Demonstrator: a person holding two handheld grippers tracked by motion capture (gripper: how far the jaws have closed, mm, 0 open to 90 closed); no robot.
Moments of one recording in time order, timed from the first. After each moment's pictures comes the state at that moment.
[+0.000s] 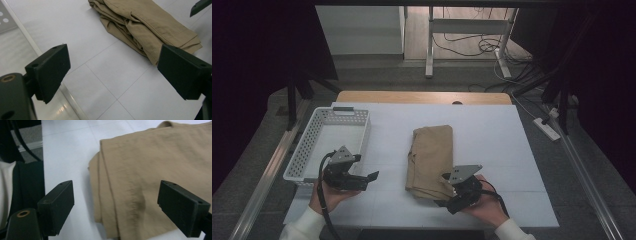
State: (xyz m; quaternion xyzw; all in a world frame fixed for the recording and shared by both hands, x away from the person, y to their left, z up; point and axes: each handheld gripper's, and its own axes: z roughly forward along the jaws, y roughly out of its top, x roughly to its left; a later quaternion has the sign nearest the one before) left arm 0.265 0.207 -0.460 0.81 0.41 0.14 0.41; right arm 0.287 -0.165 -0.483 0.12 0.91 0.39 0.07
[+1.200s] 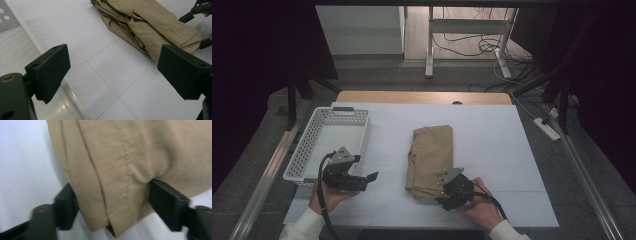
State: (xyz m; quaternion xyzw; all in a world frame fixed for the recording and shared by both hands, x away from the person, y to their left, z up) left arm 0.265 0.209 -0.463 0.81 0.41 0.14 0.40; right arm 0.296 -0.149 -0.513 0.18 0.94 0.25 0.12
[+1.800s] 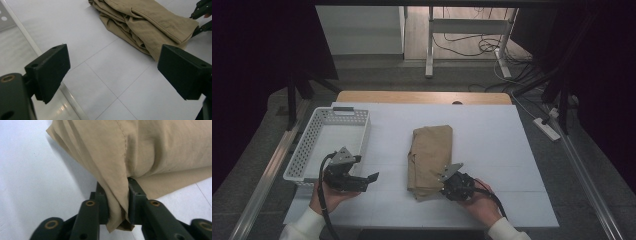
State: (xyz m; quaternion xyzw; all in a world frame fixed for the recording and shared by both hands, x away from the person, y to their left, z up) left arm 0.265 0.208 -0.463 0.81 0.40 0.14 0.40; right arm 0.304 -0.149 -0.508 0.18 0.95 0.24 0.11
